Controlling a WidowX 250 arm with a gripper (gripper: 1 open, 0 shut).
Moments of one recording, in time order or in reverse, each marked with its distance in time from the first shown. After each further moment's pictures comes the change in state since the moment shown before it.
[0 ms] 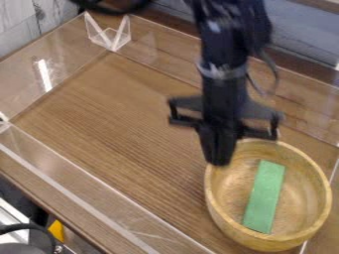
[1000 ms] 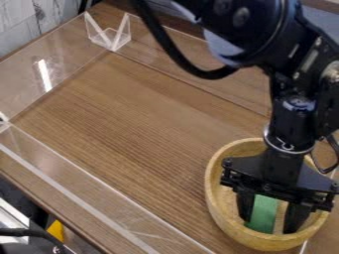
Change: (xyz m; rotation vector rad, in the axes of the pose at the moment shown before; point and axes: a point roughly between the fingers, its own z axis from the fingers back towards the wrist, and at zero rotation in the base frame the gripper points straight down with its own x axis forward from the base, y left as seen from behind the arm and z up) arm -0.020 -0.066 -0.062 0.055 0.003 -0.023
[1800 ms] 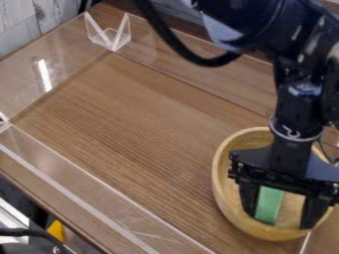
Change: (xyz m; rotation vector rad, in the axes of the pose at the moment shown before) arm 0.002 -0.007 0.008 -0.029 -0.006 -0.043
